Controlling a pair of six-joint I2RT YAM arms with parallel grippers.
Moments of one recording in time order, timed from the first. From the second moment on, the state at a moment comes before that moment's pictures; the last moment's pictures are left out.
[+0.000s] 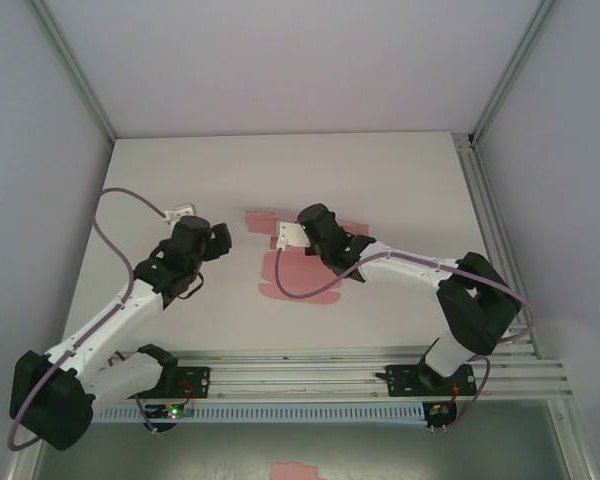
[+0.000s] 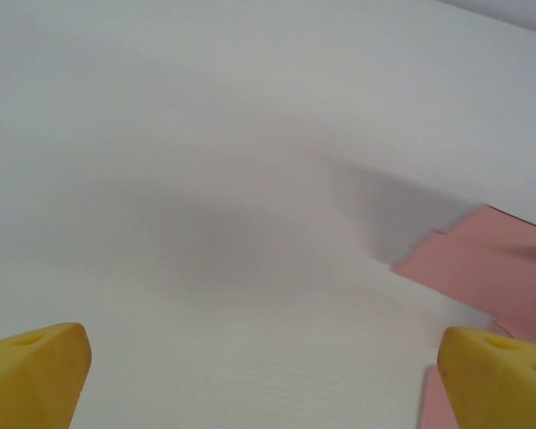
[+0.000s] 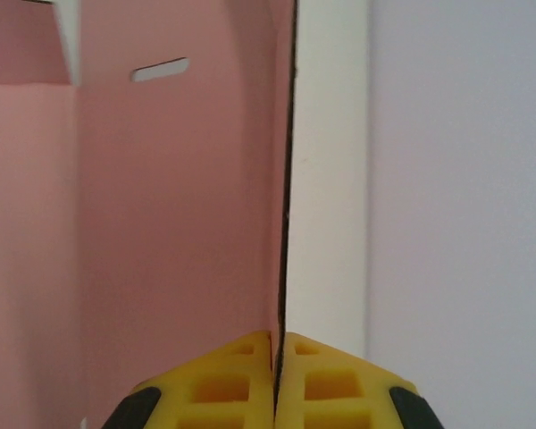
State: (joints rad) left arm -0.37 1.02 0.69 -0.40 -0.33 -0.59; right arm 0.81 1.61 0.95 0.05 0.44 -1.06
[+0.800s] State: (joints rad) left arm -0.20 1.50 0.82 -0.08 0.30 -0.58; right arm 0.81 1.70 0.71 0.62 0.48 -1.31
